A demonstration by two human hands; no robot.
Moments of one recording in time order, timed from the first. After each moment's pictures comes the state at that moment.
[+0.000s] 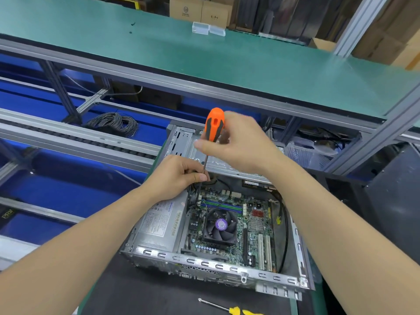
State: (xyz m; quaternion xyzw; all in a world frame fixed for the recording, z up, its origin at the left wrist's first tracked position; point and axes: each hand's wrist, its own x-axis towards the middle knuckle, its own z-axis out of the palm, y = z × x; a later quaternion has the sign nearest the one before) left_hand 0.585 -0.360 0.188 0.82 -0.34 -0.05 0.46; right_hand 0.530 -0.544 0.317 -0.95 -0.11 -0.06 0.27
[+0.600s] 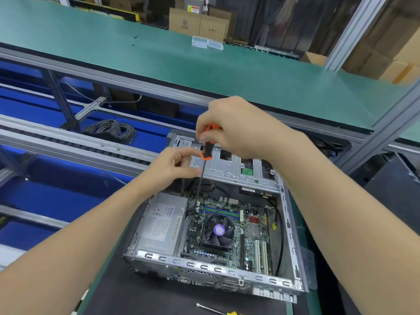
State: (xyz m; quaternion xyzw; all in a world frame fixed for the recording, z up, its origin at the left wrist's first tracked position) left_hand 0.591 -0.347 0.227 0.73 -0.32 -0.12 0.59; right_hand 0.536 -0.525 0.388 -0.98 -0.22 -0.01 0.03
